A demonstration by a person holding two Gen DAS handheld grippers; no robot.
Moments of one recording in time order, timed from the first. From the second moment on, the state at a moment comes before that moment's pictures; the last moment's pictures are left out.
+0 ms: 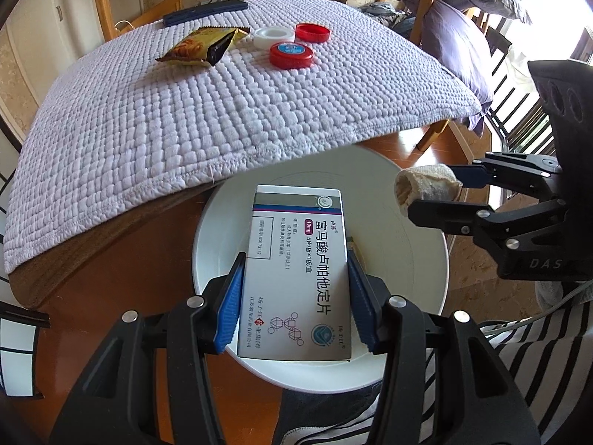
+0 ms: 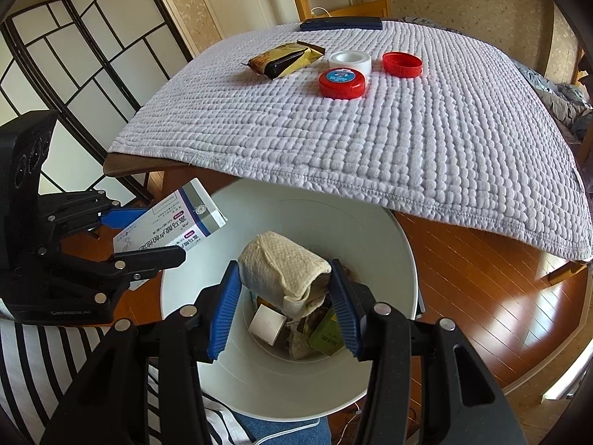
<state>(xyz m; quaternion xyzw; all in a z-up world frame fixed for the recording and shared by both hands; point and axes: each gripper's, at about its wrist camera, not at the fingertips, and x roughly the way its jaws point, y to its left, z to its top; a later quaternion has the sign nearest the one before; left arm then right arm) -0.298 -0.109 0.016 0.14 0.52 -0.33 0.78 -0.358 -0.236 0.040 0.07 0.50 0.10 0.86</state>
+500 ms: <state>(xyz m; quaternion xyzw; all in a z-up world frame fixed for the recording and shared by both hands) -0.296 -0.107 -0.003 0.15 0.54 -0.32 0.77 -0.356 -0.237 0.028 0.07 0.51 0.09 0.85</state>
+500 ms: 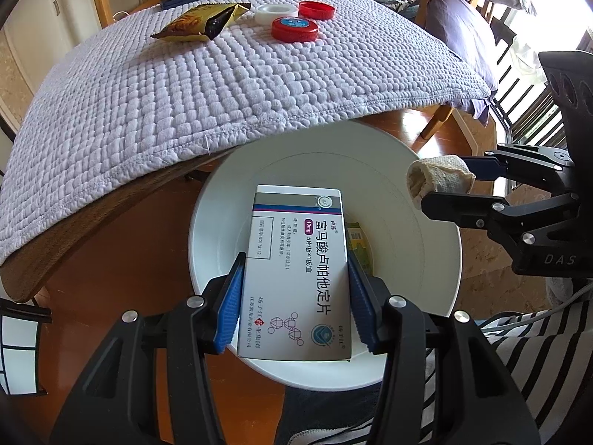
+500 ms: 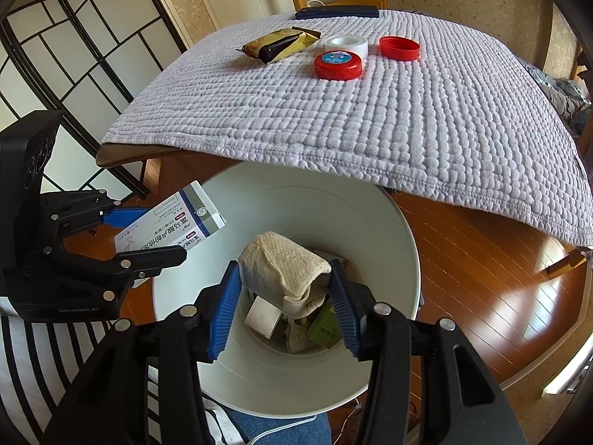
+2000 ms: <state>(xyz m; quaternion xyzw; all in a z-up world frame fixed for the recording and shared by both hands) -0.290 -0.136 -0.048 0.16 0.56 -0.31 0.75 -0.343 -0.242 0.000 0.07 0.54 0.08 0.84</state>
